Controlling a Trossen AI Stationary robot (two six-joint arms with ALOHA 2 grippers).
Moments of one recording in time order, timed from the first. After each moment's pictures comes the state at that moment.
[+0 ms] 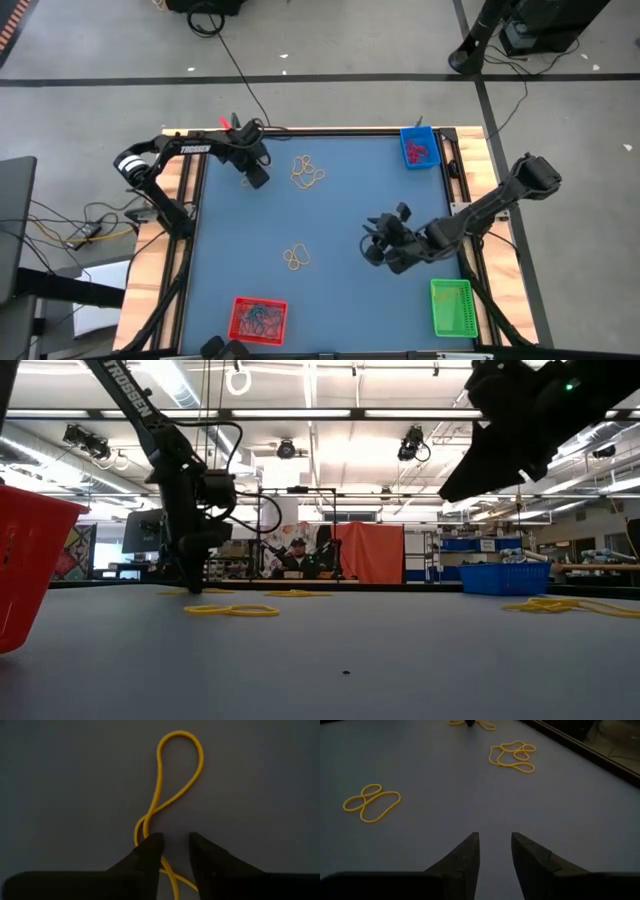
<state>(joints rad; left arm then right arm) 0.82 1.64 0.83 -0.48 0.01 0.12 0.47 1.41 0.74 -0.33 0.86 0.83</state>
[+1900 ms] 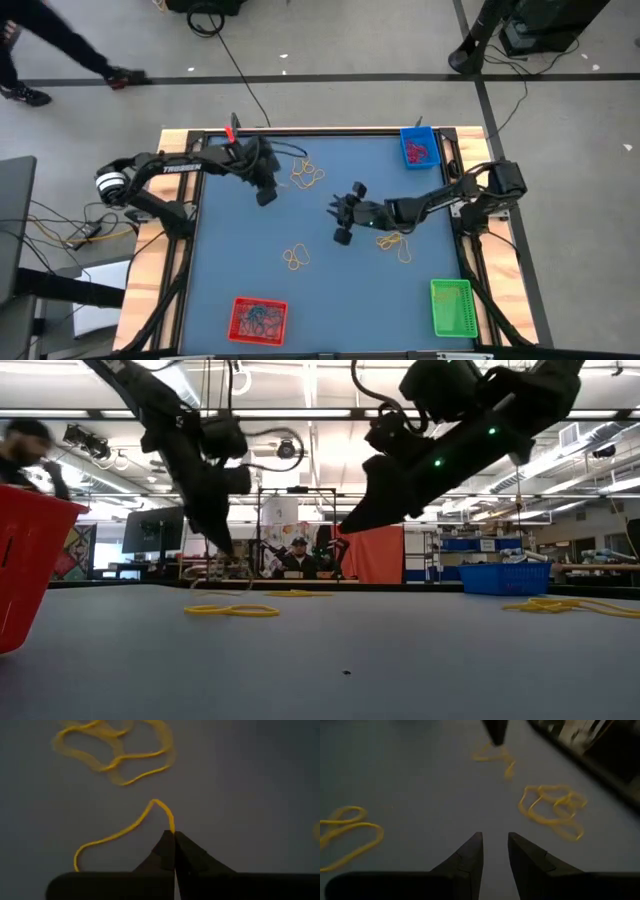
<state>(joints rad) 0.52 1.41 0.81 -0.44 0.19 0.09 0.07 1.70 0.75 0.41 0.45 0.11</state>
